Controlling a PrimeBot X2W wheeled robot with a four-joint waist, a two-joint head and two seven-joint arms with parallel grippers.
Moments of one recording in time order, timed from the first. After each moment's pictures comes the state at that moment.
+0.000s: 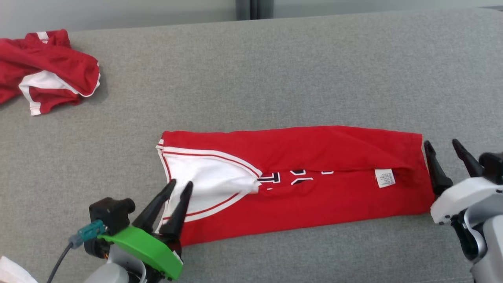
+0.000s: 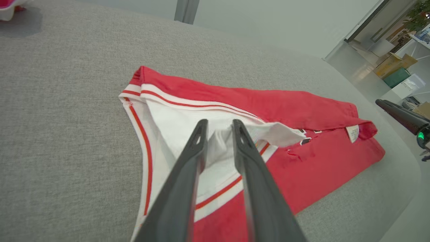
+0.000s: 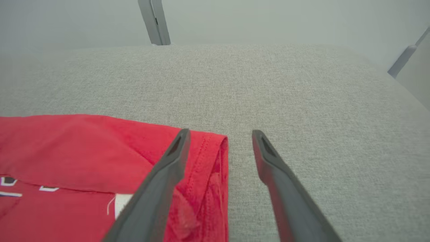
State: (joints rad) left arm -0.25 0.51 -0.72 0.07 -0.95 0.01 -0.19; right arm -0.26 -0.25 -0.06 0.35 0.30 0.13 -0.08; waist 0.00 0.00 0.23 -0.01
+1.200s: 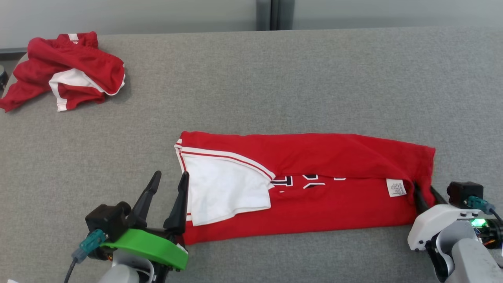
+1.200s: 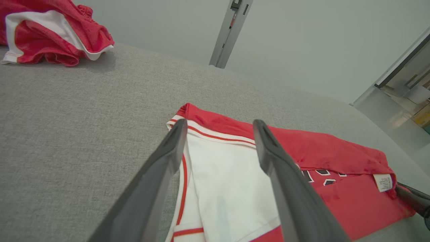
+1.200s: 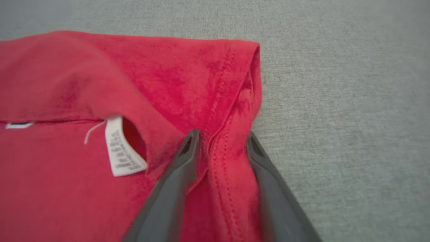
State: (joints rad) left arm -0.16 0.33 -0.52 0.13 -0.76 0.01 -0.26; right arm -0.28 -0.11 -0.16 0.64 0.11 0.13 -0.11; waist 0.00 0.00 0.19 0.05
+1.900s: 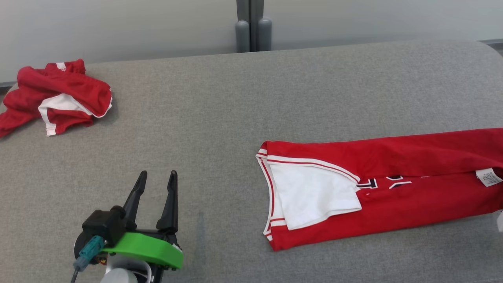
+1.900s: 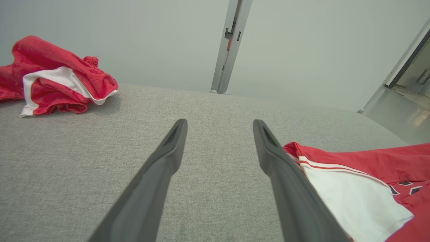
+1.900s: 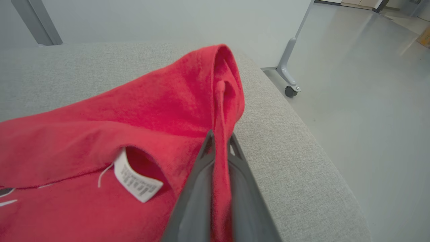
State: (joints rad) left arm -0.12 0.22 -0.36 0.17 -0.54 -0.02 -0.26; right arm -0.29 -0.32 -0.38 0.58 0.12 0.13 -0.07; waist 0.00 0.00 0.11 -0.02
